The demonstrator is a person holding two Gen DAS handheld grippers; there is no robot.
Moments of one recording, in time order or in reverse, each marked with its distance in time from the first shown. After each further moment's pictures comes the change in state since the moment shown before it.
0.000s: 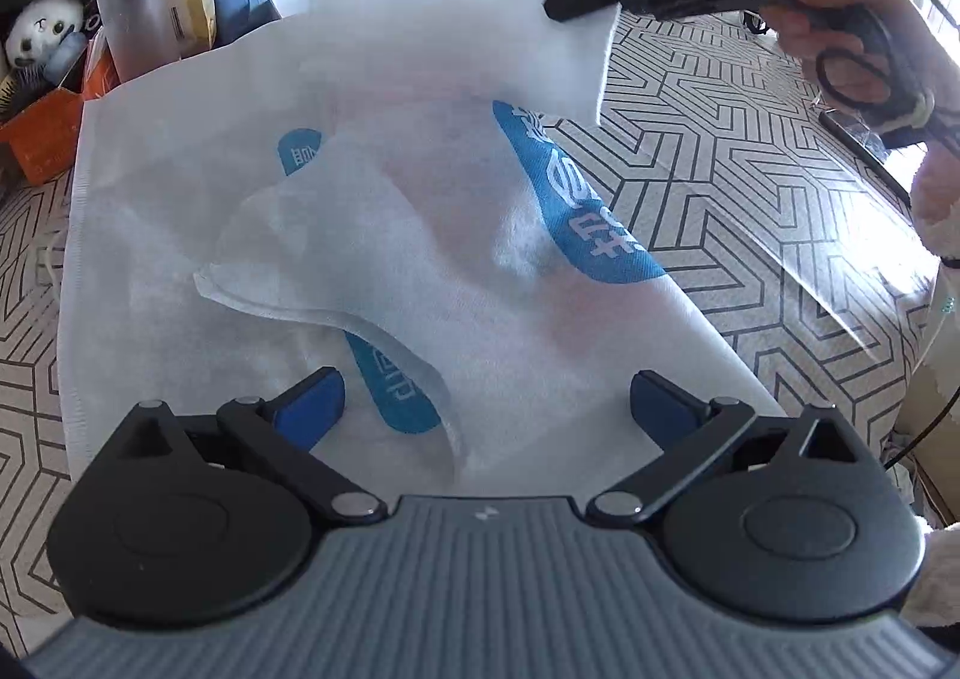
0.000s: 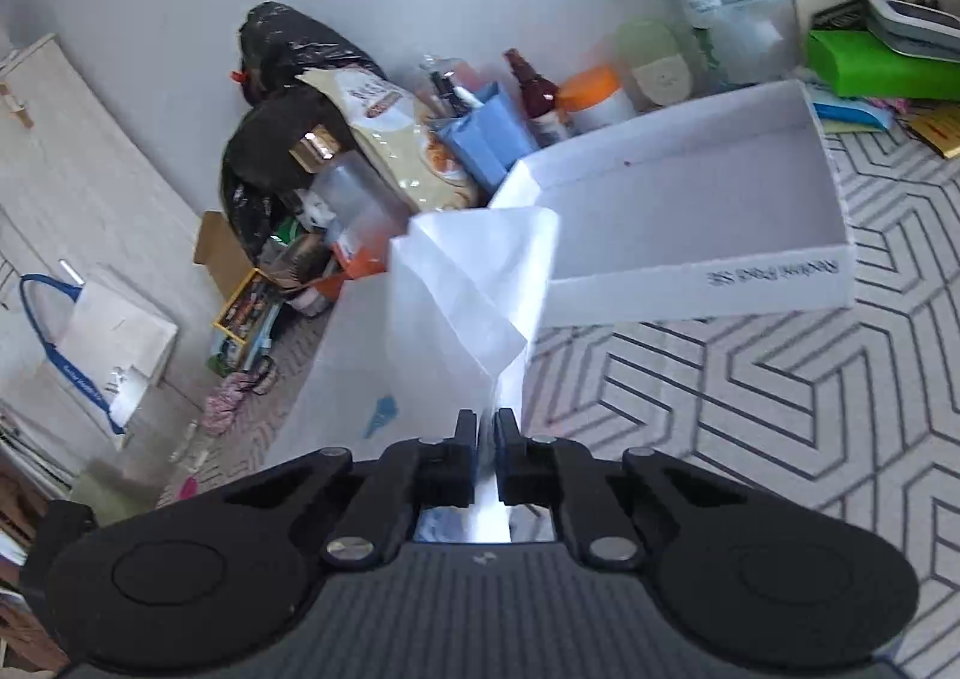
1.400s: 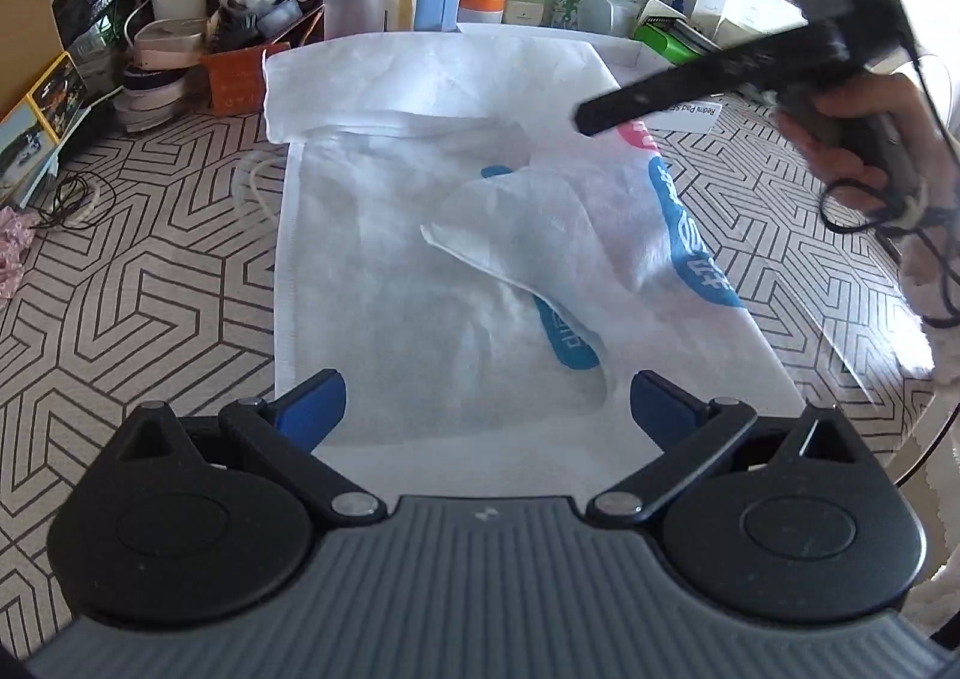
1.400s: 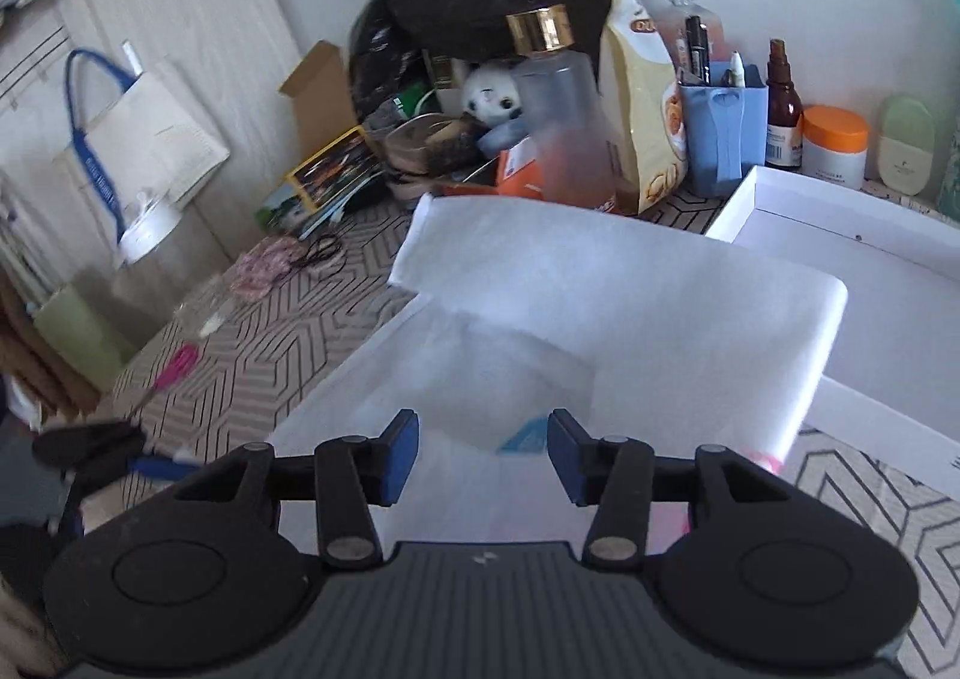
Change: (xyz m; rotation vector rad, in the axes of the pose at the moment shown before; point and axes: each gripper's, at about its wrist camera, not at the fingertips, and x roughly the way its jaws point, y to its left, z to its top) left arm -0.079 0.044 -0.035 -0.246 -0.092 0.122; right arm 0.056 0.093 -0.040 -0.507 0.197 -0.069
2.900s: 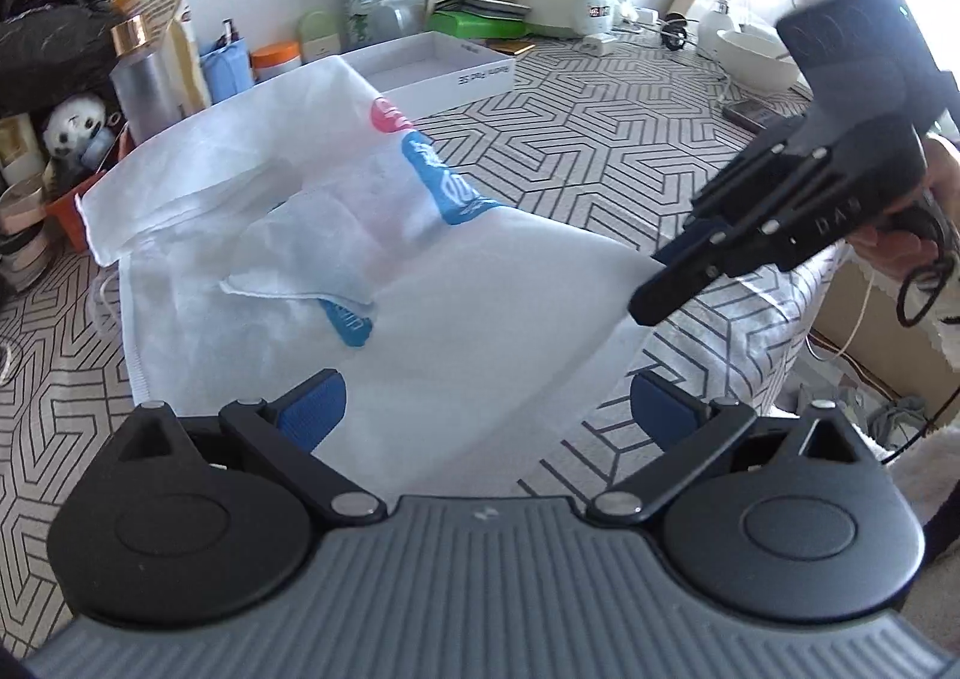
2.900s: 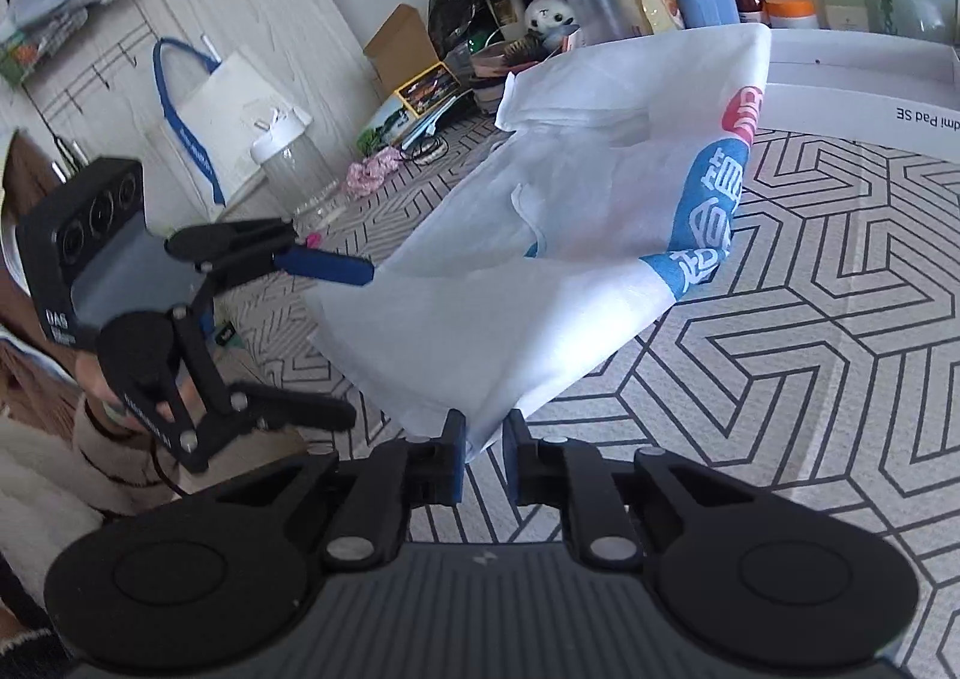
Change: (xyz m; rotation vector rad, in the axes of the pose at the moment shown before) left arm -0.022 -0.103 -0.022 0.415 -0.031 -0.133; right arm -0.080 0.058 -0.140 0.238 -0.056 0.153
